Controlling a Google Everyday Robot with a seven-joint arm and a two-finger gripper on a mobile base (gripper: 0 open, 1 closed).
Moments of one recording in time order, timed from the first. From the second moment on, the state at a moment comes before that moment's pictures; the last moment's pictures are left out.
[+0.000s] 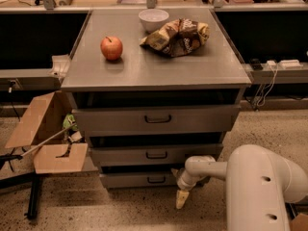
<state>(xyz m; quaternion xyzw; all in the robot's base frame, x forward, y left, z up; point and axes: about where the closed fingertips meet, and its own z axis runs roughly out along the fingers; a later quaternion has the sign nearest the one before) 0.571 -0.131 0.209 -0.71 0.68 0.10 0.15</state>
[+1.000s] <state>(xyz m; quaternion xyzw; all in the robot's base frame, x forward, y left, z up) 0.600 -0.134 0.158 -0.71 0.67 0.11 0.16</state>
